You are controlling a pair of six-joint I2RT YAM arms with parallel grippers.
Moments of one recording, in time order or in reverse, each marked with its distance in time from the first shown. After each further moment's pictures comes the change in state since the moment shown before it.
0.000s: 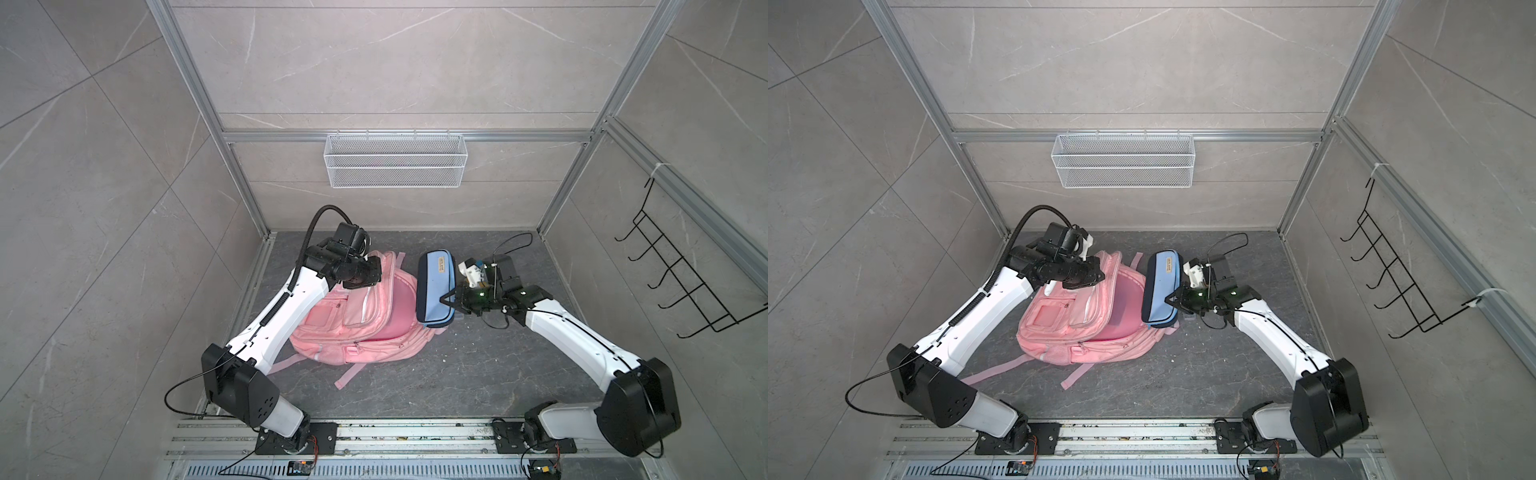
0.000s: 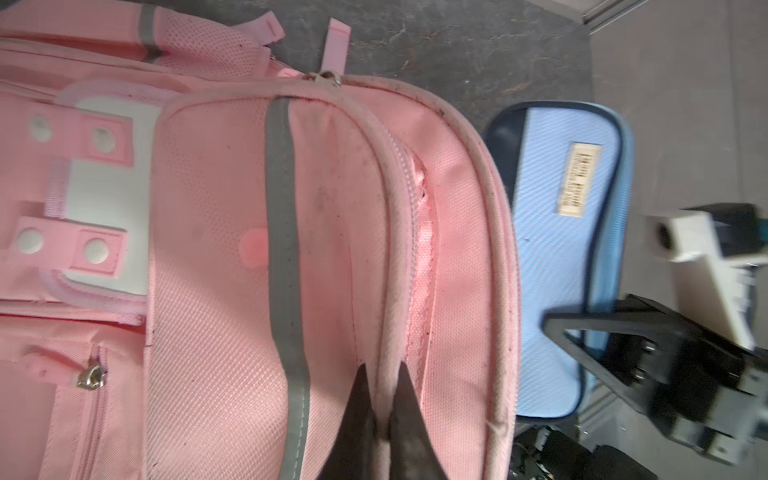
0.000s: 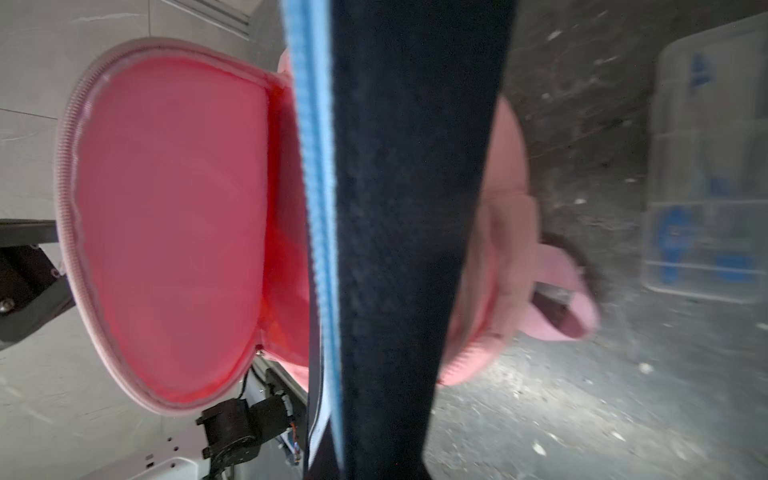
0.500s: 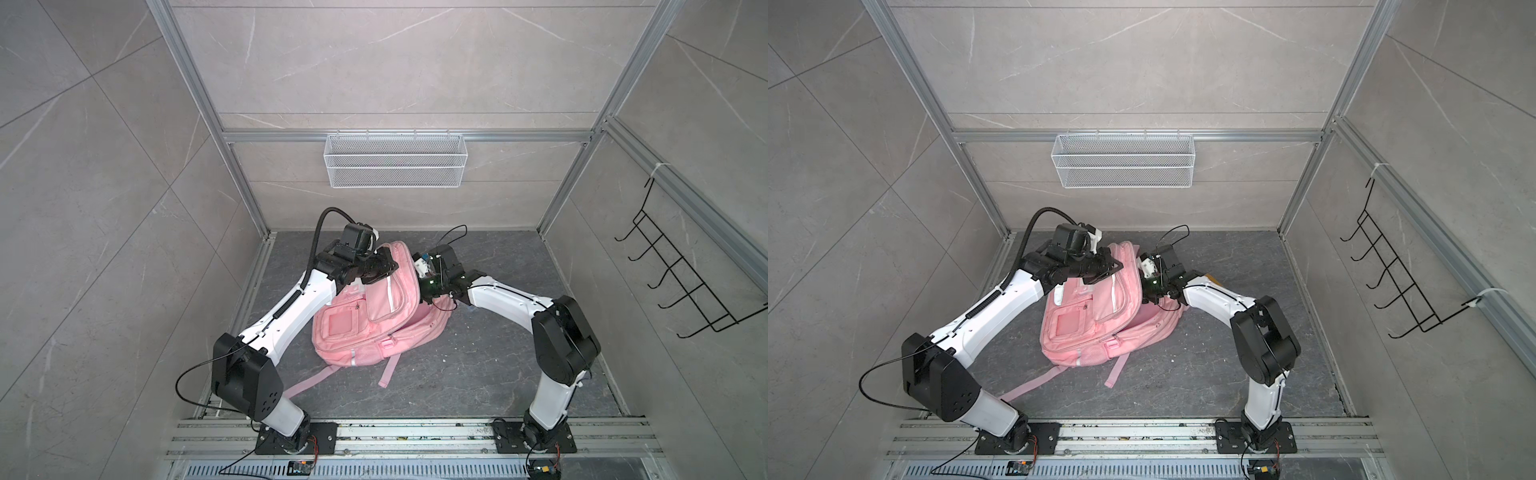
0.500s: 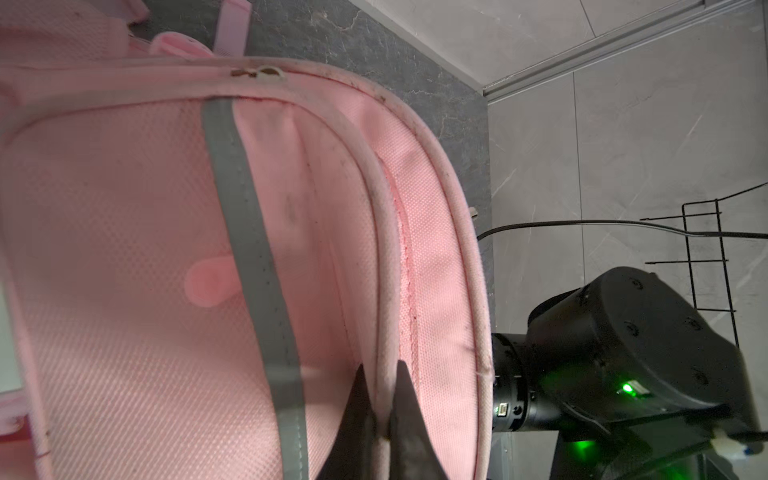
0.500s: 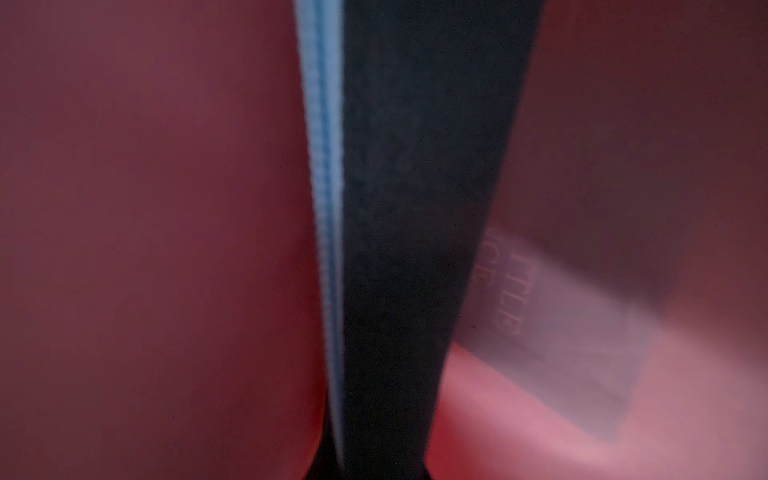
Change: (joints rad) left arm -0.017 0.048 -0.080 0.335 0.087 -0.251; right arm 0.176 0.453 0.286 0.231 -0.115 0.071
